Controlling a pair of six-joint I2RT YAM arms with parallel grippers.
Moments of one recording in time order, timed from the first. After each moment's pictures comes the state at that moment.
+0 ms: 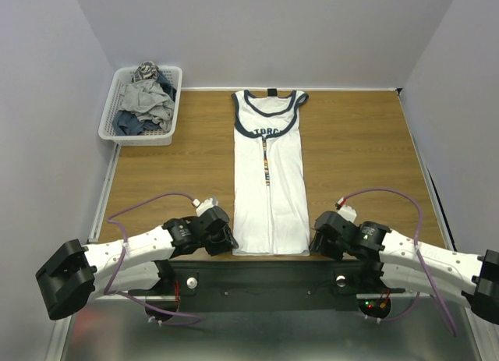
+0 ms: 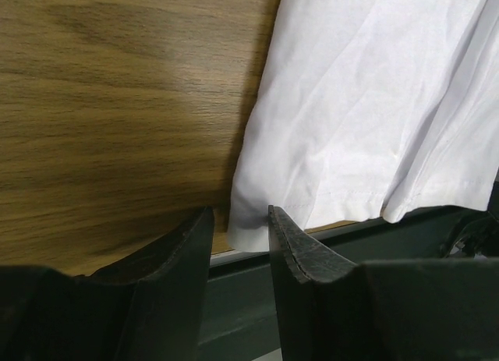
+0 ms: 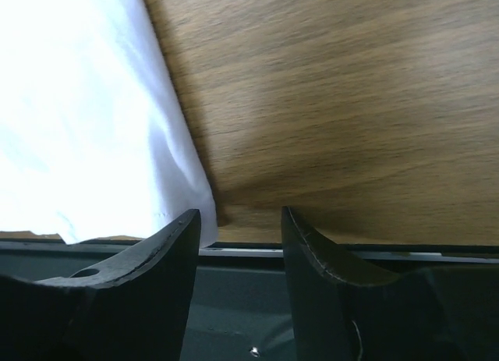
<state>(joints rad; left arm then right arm) -0.99 0.97 0.37 -0.40 -0.08 -1.26 1.00 0.81 0.39 -0.73 0.24 1.30</state>
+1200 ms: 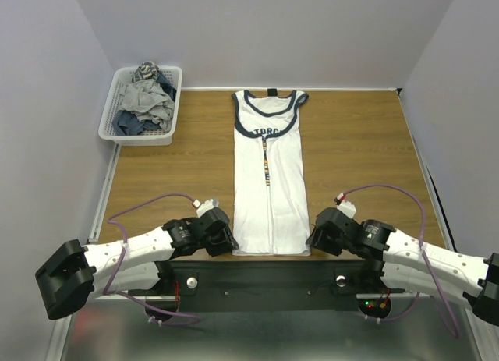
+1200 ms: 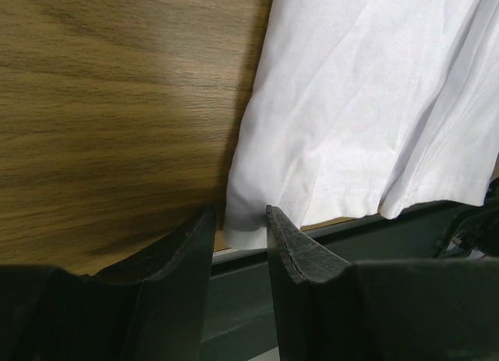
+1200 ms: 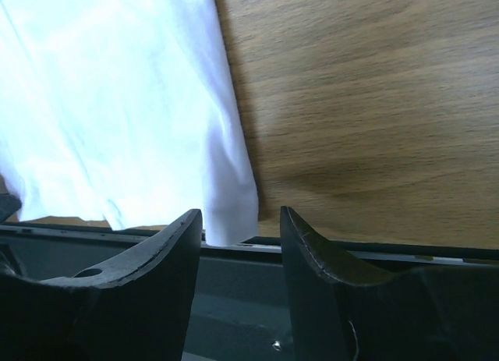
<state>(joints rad) -1.00 0.96 0.36 -0.39 -0.08 -1.27 1.00 0.78 0.44 -0.72 0.26 1.27</state>
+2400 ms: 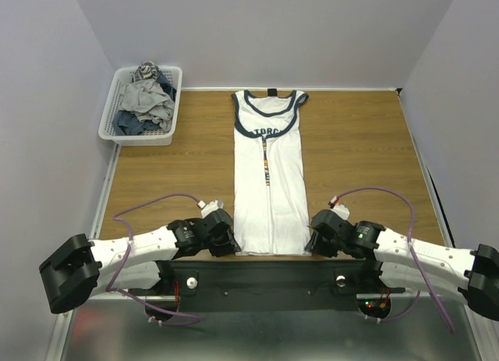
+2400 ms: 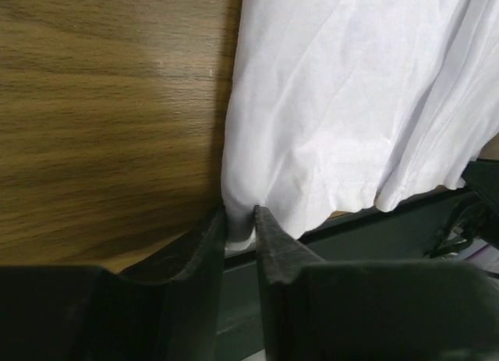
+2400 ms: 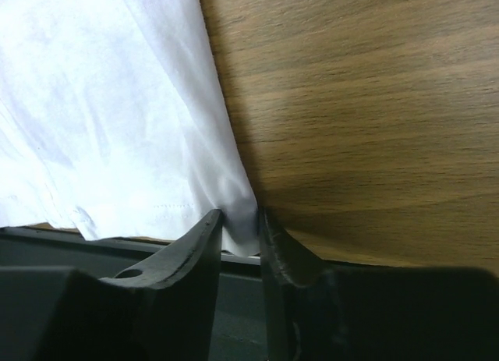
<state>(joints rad) -1.03 1.01 0.36 -0.33 -0.06 -1.27 1.00 0.87 0.38 -0.59 0.20 1.26</state>
